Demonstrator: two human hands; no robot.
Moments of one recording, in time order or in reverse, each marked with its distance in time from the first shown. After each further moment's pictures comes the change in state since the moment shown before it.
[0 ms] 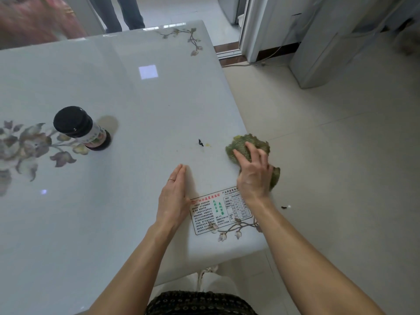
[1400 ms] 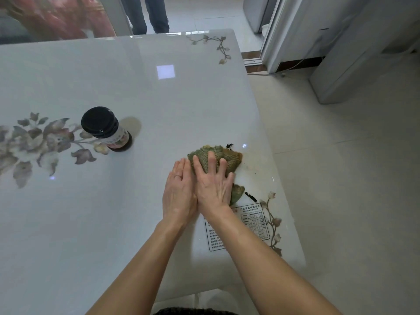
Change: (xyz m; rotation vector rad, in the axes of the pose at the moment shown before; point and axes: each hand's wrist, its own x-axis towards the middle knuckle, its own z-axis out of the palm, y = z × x) left_hand 0.033 -0.019 -0.019 0.177 0.131 0.035; right_hand -0.005 -0.134 0.037 -0.171 -0.257 -0.204
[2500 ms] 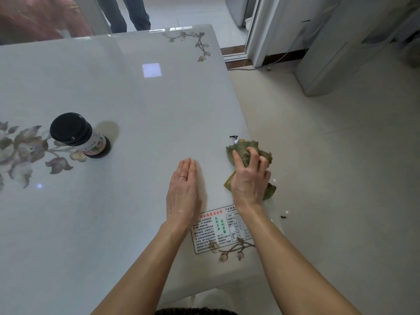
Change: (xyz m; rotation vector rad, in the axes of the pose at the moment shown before) left_hand 0.003 0.045 0.014 0.044 -0.097 0.065; right_hand 0.004 0.115 -0.003 0.068 0.327 0.273
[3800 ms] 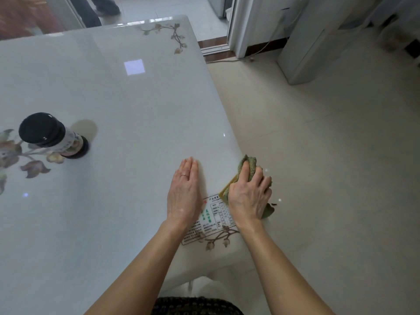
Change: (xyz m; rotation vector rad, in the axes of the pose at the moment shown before) left_hand -0.011 0.030 0.010 0.028 -0.124 0.128; right_hand -0.046 0.031 -0.020 -0.137 -0.232 0.245
